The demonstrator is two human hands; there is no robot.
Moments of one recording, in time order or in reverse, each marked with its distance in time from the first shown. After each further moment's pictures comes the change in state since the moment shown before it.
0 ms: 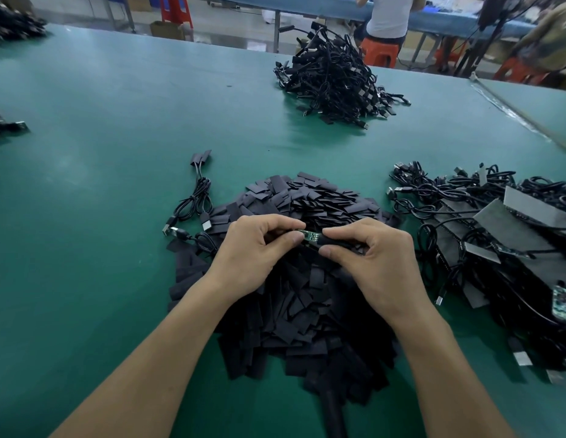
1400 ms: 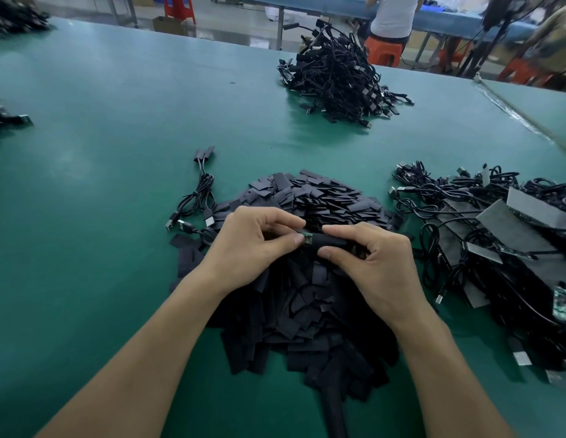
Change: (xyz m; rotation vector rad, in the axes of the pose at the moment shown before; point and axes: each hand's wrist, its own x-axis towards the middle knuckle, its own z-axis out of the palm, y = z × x) left_hand -0.003 0.013 -0.014 -0.040 -0.046 -0.032; right_hand -0.004 0.009 0.005 0.070 0.004 -0.096
